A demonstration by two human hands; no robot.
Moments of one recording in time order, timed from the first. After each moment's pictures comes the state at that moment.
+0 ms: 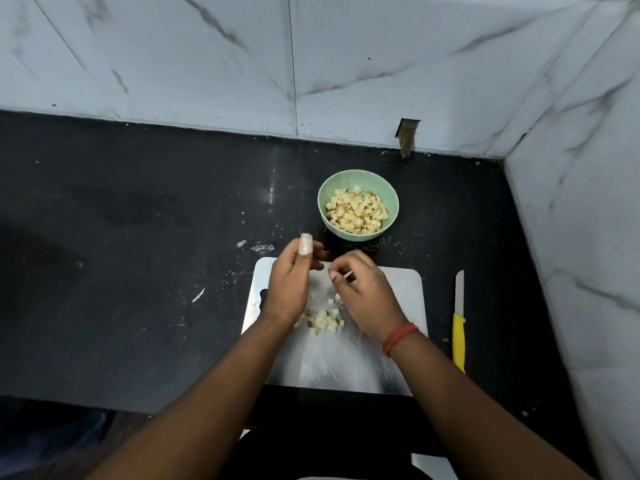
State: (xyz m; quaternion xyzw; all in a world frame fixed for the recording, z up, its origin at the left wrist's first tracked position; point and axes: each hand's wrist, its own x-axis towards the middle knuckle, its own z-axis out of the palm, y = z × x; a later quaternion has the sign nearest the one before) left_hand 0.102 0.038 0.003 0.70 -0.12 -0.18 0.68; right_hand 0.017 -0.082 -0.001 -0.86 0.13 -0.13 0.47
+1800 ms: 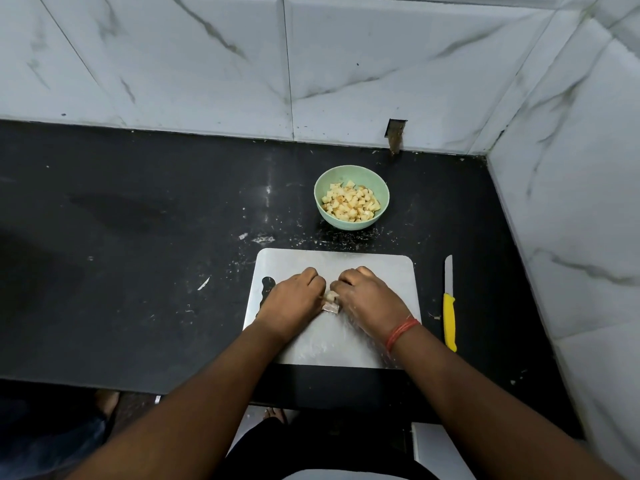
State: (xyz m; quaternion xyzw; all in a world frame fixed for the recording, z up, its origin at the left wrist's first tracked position) left_hand 0.086 0.080 -0.042 0.85 -0.50 -0.04 0.17; right_hand -0.017 -0.079 -0.027 -0.99 0.01 -0.06 0.09
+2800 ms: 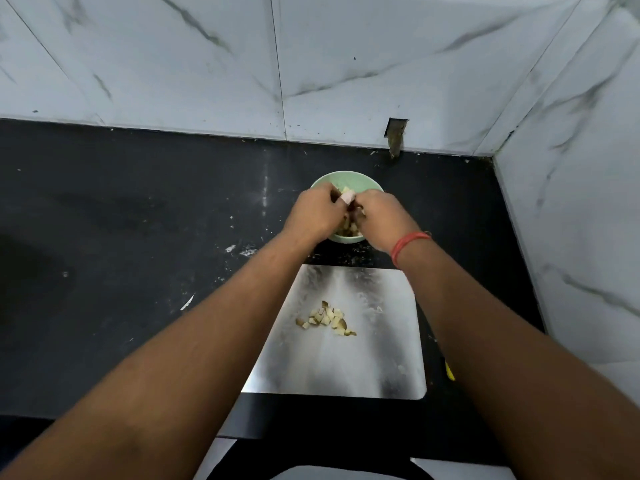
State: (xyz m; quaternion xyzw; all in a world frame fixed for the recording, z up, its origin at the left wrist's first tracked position) left_hand 0.175 -0.053 0.056 0.88 -0.26 -0.17 0.35; right_hand 0.092 -0.172 0.054 -0.96 0.19 -0.04 0.21
